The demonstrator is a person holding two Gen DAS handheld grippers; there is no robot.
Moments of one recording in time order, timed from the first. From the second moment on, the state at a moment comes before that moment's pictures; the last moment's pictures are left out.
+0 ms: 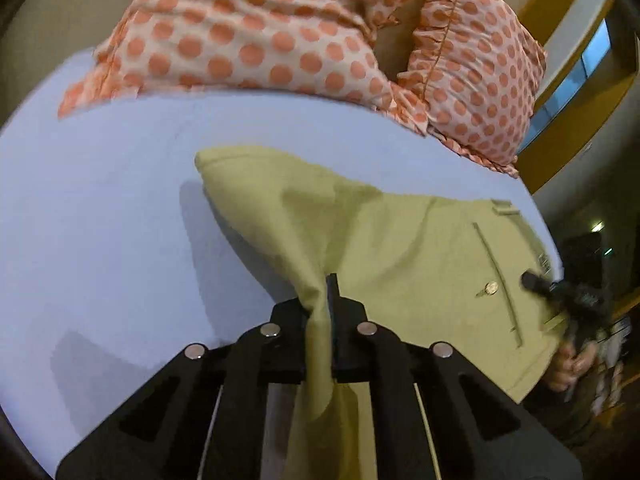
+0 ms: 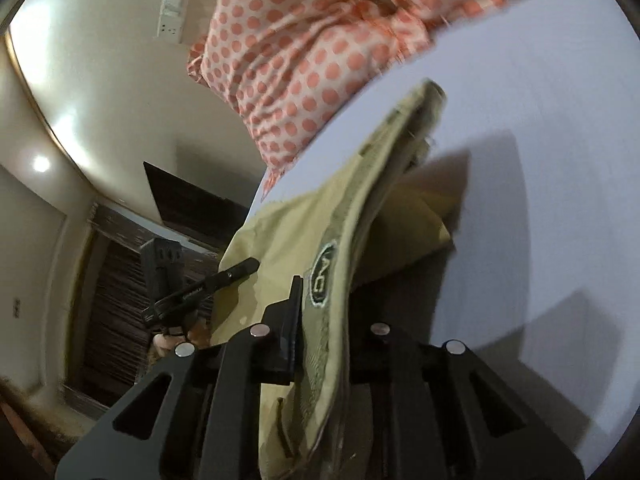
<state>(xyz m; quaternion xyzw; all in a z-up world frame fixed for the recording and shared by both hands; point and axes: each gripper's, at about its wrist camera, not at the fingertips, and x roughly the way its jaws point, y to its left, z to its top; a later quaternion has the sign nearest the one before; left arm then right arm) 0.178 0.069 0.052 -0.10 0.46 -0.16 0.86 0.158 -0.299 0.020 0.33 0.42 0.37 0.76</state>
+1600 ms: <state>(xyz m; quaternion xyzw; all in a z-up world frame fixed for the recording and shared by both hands) 0.073 0.010 0.015 0.02 0.44 -0.04 0.90 0.082 -0.197 0.013 0.02 0.42 0.09 0.90</state>
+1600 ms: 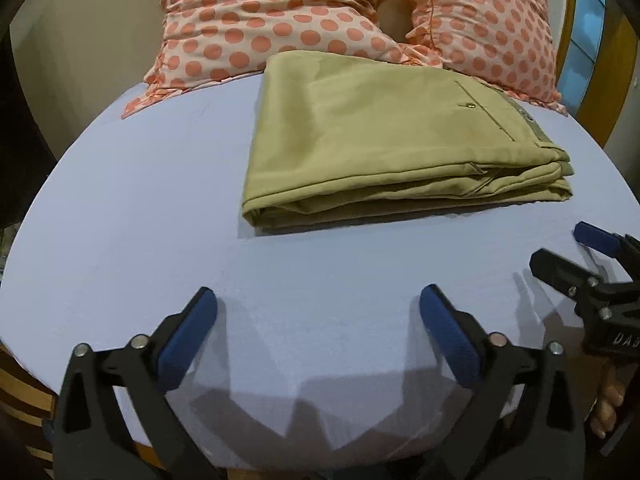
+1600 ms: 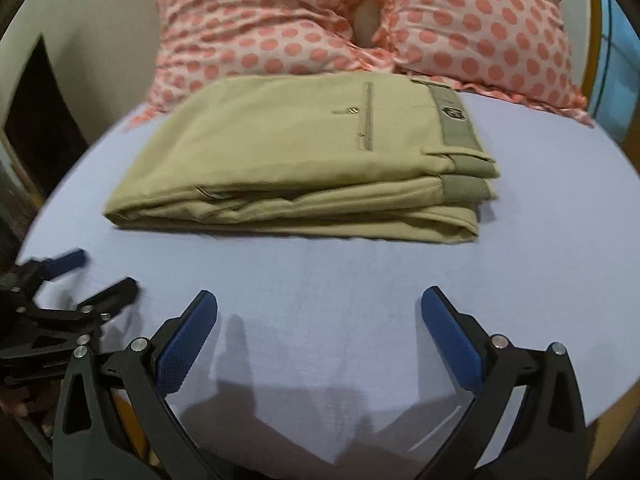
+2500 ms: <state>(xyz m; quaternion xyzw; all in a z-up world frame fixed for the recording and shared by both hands) 0.067 0.011 0.013 0.02 0.41 -0.04 0.91 0.075 -0.189 0.010 0.00 0.42 0.04 0.91</state>
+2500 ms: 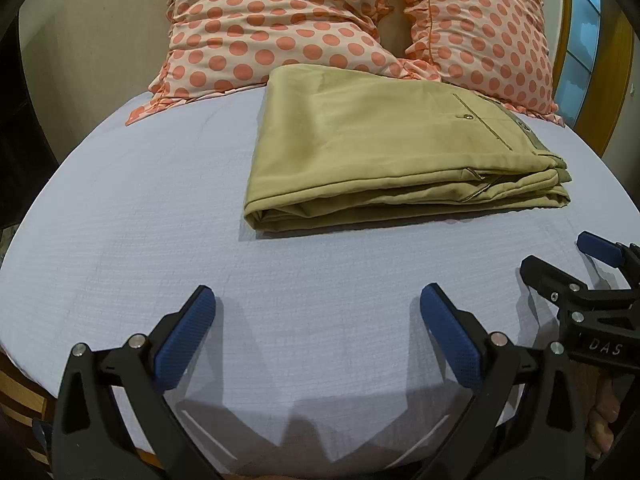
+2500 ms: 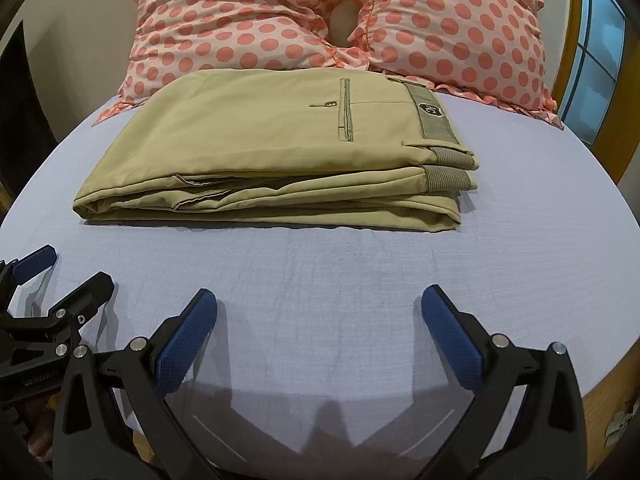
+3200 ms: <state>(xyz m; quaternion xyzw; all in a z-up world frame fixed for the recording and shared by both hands) 0.067 0.012 0.014 0.02 0.41 -0.04 0.91 0.076 -0.192 0.011 0.00 0.42 0.04 0.91</state>
